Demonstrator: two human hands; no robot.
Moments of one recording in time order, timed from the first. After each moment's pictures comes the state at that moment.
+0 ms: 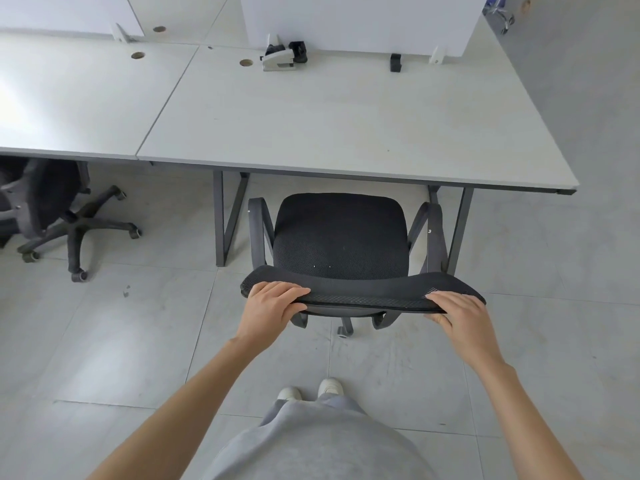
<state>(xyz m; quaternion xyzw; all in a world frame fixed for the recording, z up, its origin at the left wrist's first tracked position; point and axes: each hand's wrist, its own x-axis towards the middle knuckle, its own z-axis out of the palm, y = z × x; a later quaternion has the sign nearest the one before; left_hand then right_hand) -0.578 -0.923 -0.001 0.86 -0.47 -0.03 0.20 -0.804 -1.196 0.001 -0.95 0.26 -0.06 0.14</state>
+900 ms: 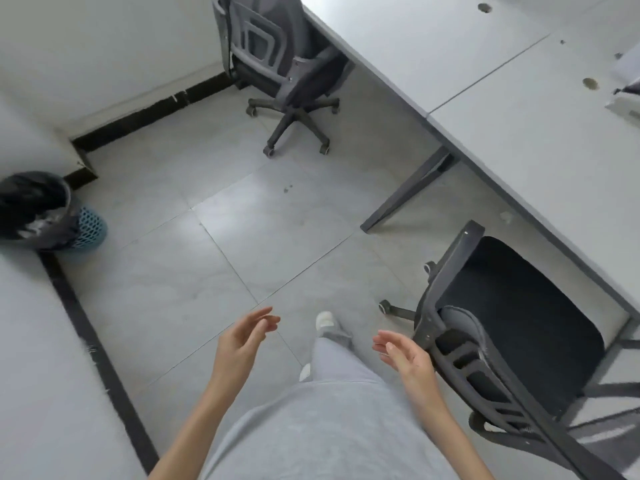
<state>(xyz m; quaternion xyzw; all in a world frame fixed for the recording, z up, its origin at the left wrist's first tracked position) -0.613 -0.614 0.002 0.70 0.26 -0.04 0.66 -0.589 -0.873 -0.002 -0.74 0.18 0.23 0.61</state>
